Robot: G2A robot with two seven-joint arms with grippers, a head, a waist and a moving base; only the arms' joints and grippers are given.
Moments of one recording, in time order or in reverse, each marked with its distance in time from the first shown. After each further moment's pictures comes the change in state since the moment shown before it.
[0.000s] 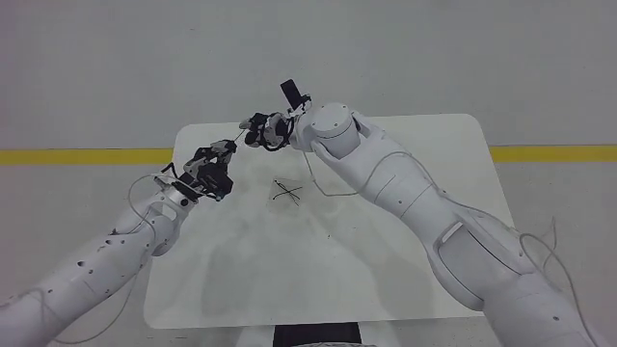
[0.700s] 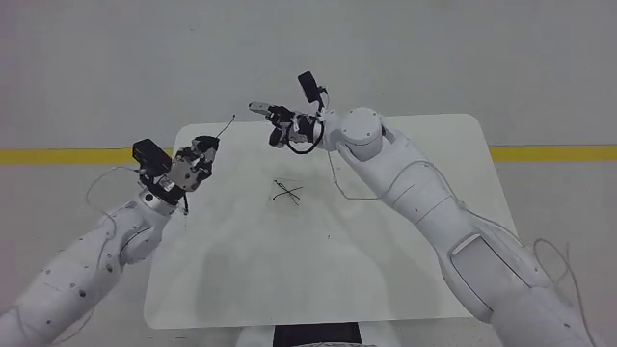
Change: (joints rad) left arm 0.176 0.028 -0.244 -0.041 -0.727 -0.645 0.225; right arm -0.100 0.075 0.156 -0.052 -0.183 -0.287 0.180
